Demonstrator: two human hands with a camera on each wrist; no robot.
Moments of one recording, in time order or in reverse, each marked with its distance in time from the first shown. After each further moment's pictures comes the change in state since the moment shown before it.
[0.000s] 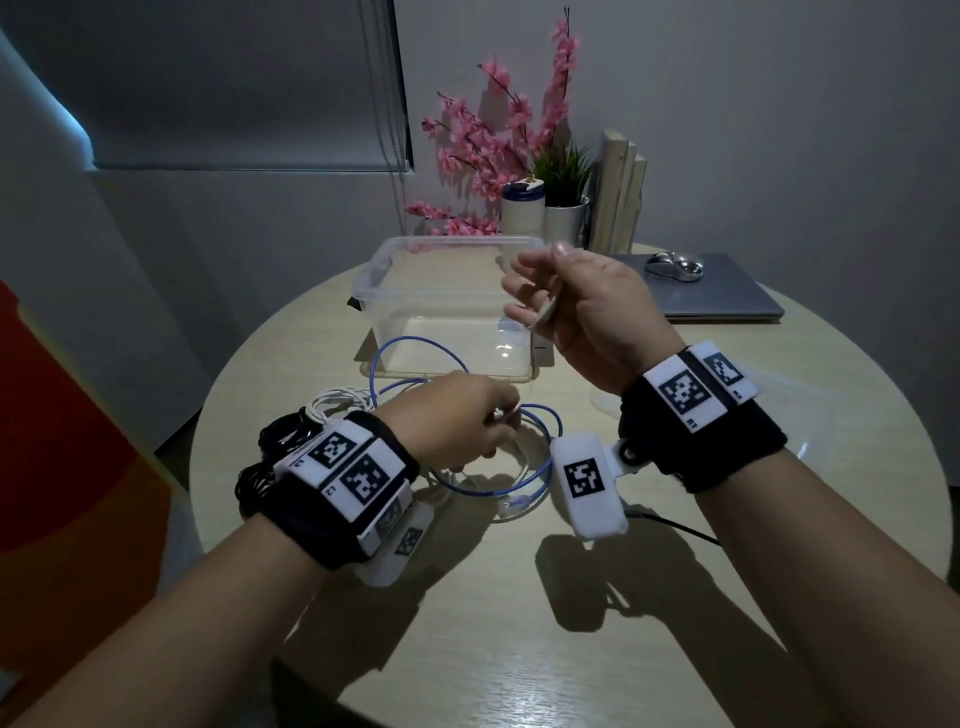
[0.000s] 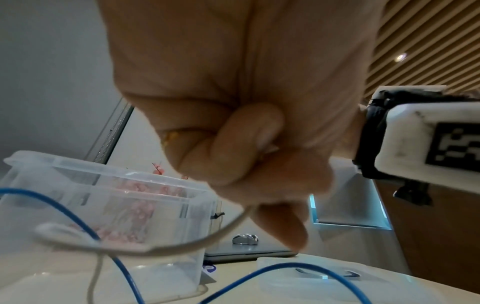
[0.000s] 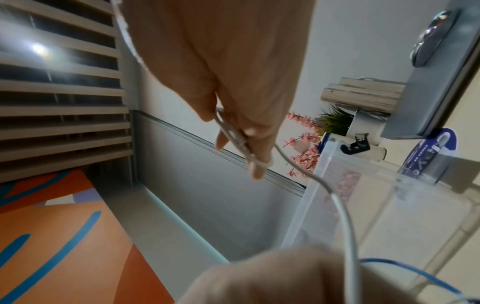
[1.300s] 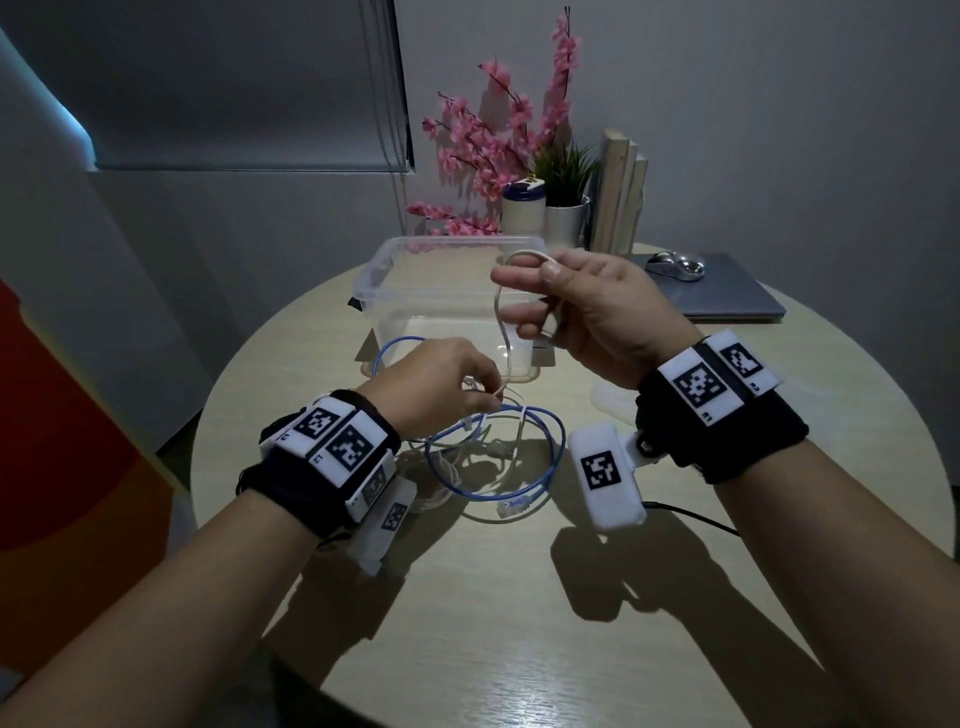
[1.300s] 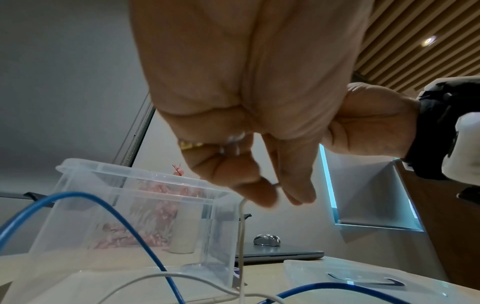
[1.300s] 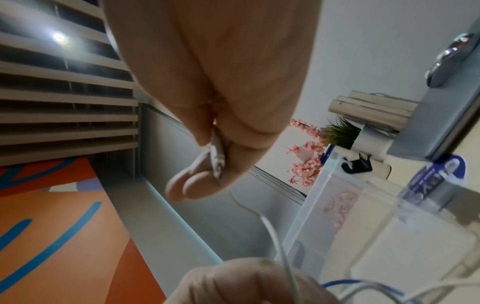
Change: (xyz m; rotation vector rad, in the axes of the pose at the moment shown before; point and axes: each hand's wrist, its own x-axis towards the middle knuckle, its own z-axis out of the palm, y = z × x) left_hand 0.010 -0.016 -0.015 -0.037 0.164 -0.041; right_hand -0.006 -0.011 -0.005 -0.056 -0.180 0.037
